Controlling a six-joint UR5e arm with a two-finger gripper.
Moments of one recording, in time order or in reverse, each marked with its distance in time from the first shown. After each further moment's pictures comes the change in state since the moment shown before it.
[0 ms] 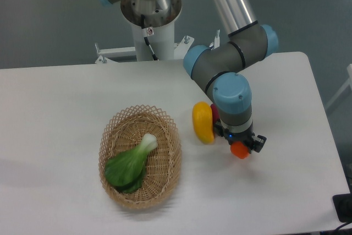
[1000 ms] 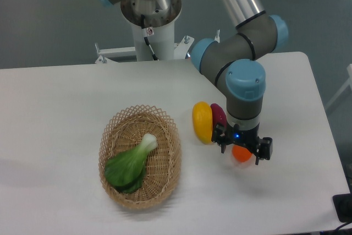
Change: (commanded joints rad) arm 0.054 0.029 0.097 -0.001 -0.241 -0.089
